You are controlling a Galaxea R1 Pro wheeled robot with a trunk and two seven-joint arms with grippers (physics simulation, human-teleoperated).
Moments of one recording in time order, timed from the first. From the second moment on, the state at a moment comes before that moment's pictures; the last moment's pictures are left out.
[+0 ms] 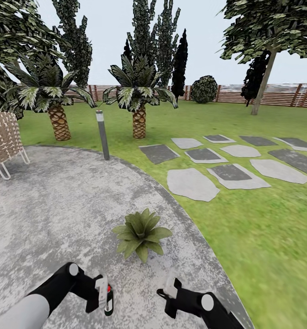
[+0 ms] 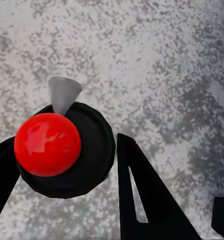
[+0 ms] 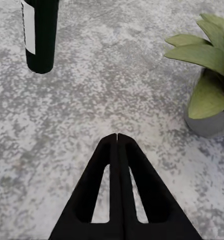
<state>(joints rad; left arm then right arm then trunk) -0.63 0.15 -0.18 -0.46 -0.75 -0.16 -1.08 -0.36 0.07 0.18 -0.73 0.62 -0.28 0.67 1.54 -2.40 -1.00</state>
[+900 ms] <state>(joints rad) -0.63 0.02 -0.27 -0.47 -0.75 -0.18 -1.07 -0.37 0.13 0.18 -0.76 0.62 -0.28 0.73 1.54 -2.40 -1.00</state>
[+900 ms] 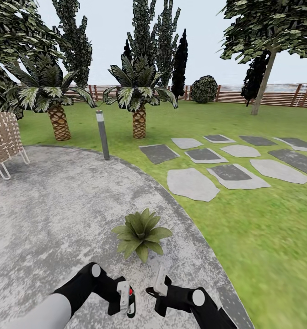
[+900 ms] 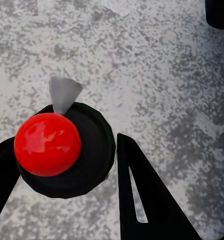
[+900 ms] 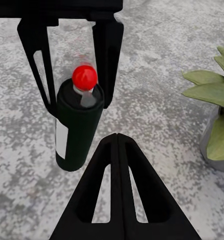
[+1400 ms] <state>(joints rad) -0.63 -0.03 -0.28 -0.47 -0.74 -0.21 -1.07 -0.37 0.13 0.18 -0.76 0.62 -0.28 0.73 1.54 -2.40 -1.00</state>
